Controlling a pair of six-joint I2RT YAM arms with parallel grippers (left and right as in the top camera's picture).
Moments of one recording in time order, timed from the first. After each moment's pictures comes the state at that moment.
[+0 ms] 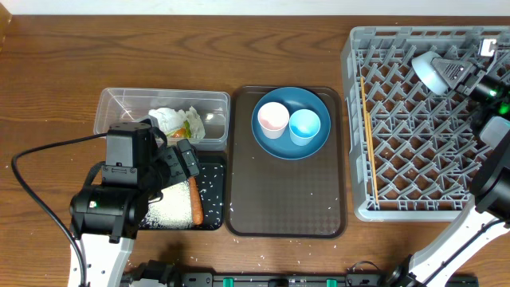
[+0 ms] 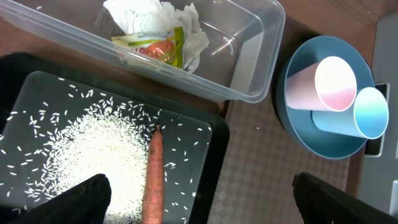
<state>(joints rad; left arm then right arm) -0.10 0.95 0.98 -0.99 0.10 -0.49 -0.55 2.21 1.32 1.04 -1.50 1.02</state>
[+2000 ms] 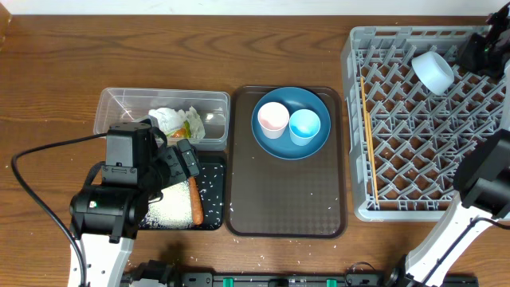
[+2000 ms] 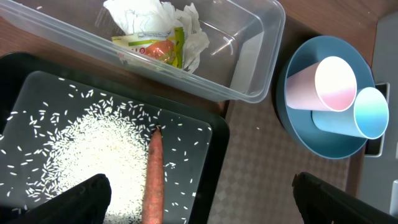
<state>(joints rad) -0.10 0.95 0.98 -0.99 0.10 -0.49 -0.40 2.22 2.10 -0.97 -0.19 0.09</state>
